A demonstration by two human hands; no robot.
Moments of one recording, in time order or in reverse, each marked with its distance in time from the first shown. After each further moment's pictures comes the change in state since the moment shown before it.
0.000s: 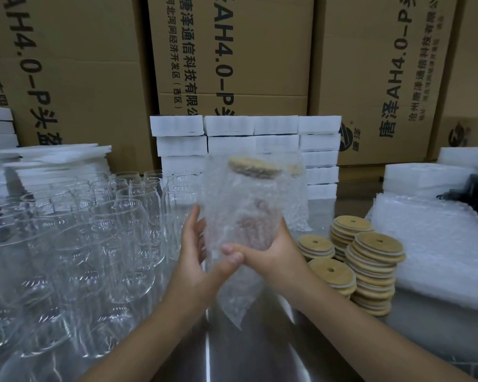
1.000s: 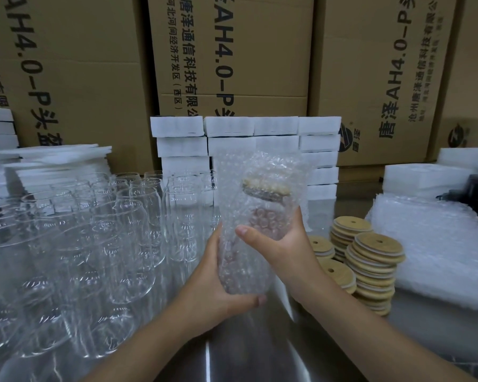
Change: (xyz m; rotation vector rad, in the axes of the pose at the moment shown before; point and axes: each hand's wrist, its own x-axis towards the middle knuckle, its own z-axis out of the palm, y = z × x) left_hand -0.004 -0.012 0.002 0.303 -0.252 -0.118; right_hand 0.003 -0.002 -0.010 -0.013 0.135 -0.048
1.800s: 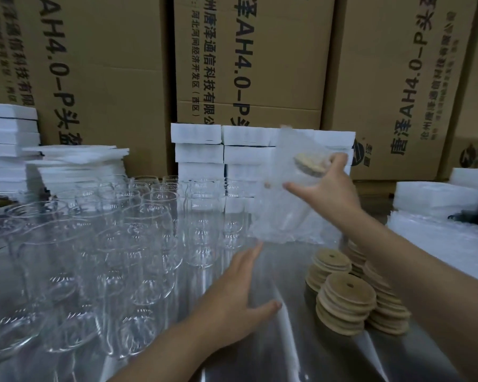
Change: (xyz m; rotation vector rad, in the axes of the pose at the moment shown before) left_hand 0.000 0.000 0.000 0.442 -0.063 0.149; right_hand 0.101 -0.037 -0.042 -0.806 0.251 -0.053
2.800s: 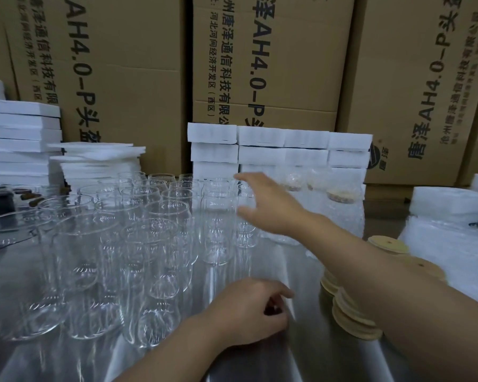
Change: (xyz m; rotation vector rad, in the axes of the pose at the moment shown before) left_hand 0.000 -0.001 -0.005 0.113 -0.169 0.022; right_hand -0.027 -0.069 0.065 -0.129 -0.459 -0.447
